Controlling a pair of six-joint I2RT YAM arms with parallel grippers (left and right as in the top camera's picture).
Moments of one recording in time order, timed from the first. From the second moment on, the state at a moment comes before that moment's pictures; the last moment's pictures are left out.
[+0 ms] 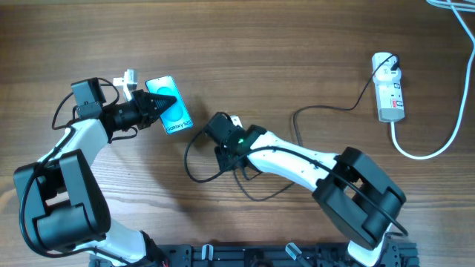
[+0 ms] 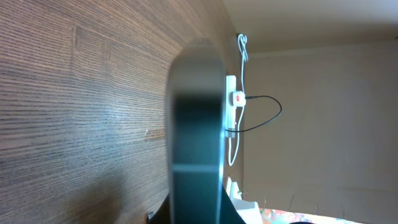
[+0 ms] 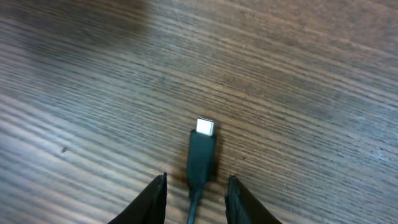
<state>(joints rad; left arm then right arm) 0.28 1.75 0.89 -0.15 1.18 -0.40 0.89 1.94 1.19 -0.56 0.03 0.56</state>
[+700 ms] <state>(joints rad) 0.28 1.75 0.89 -0.15 1.18 -0.40 0.89 1.95 1.21 -0.57 0.06 0.60</state>
